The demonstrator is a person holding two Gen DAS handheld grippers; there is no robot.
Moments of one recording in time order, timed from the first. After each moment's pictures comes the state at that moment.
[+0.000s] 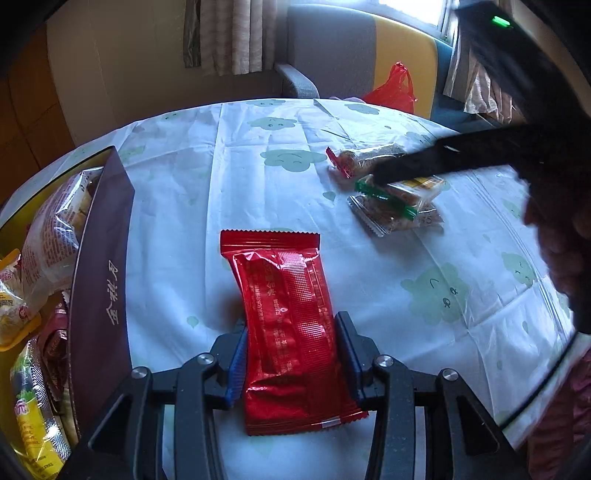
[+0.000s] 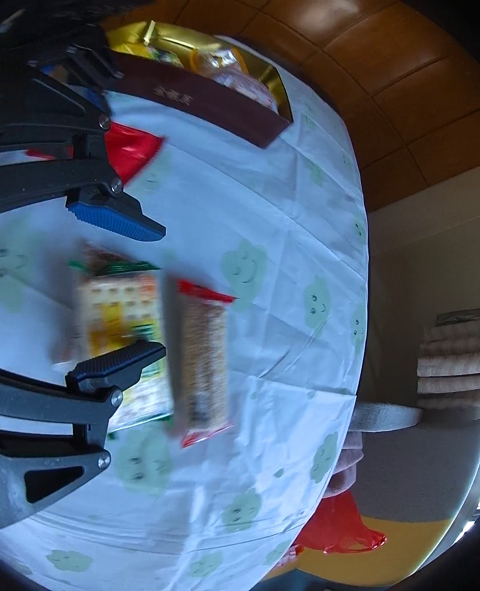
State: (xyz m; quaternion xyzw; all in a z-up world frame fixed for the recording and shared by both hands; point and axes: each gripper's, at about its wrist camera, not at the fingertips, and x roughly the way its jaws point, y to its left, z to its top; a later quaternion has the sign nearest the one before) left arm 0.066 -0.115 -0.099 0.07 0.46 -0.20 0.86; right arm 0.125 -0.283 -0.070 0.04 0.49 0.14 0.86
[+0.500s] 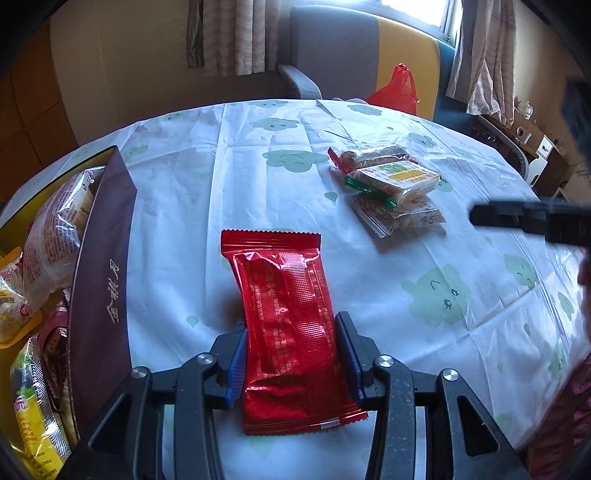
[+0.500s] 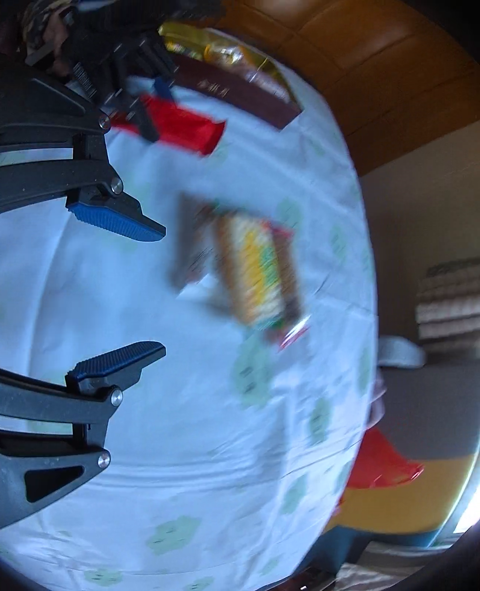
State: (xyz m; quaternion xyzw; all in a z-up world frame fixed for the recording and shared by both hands) left arm 0.065 -0.116 -0.099 0.07 0.46 -0.20 0.86; right arm 0.066 -0.317 -0.059 0.07 0.46 0.10 0.88
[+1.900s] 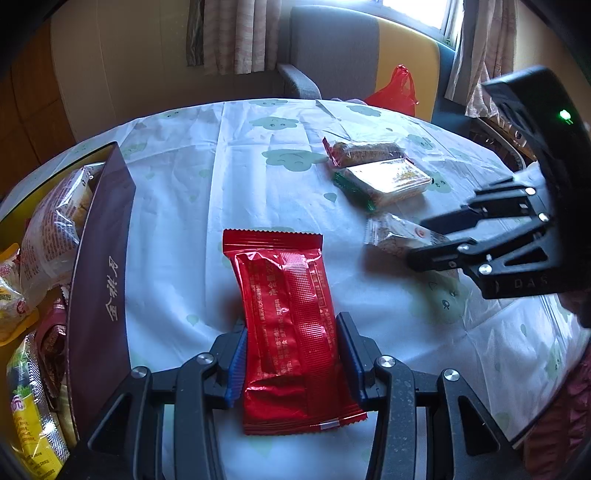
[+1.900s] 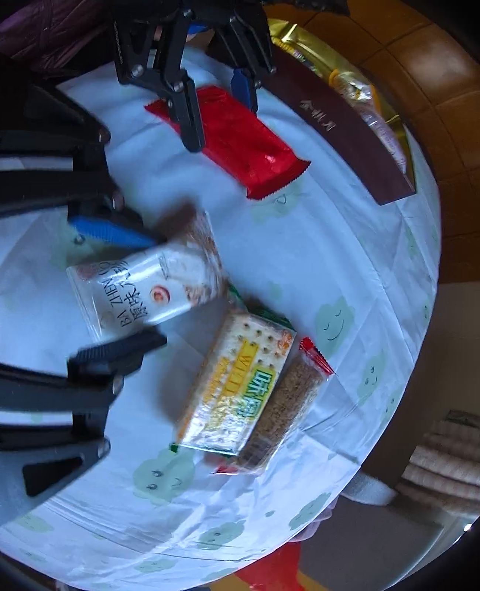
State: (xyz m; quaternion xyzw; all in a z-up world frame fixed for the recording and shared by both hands) left arm 0.067 -0.114 -0.099 0.06 0.46 -0.21 0.86; right arm 0.095 -0.271 -0.098 -0.12 0.52 0.22 0.81
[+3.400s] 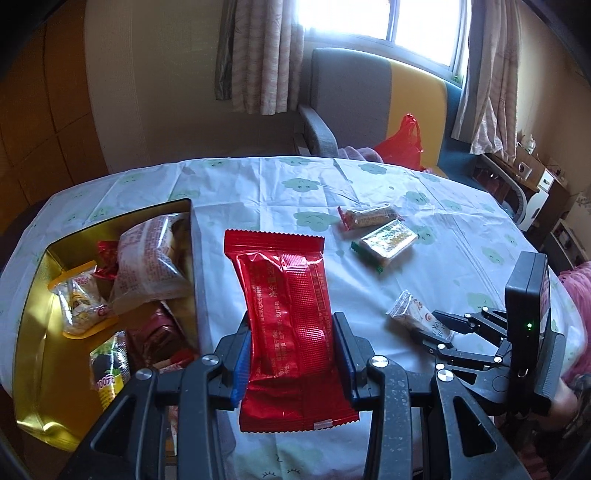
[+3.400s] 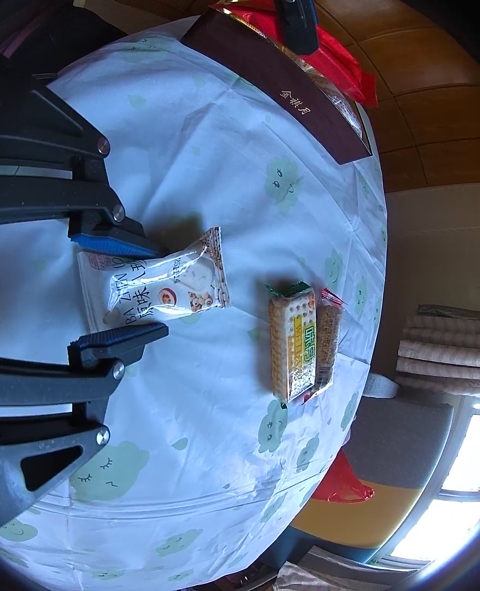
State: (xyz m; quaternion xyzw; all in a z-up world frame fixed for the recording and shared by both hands) left arm 0.026 -0.070 -0.014 0.03 0.41 -0.17 0.89; right arm 0.006 -0.258 -0.106 -0.03 0.44 0.07 0.90
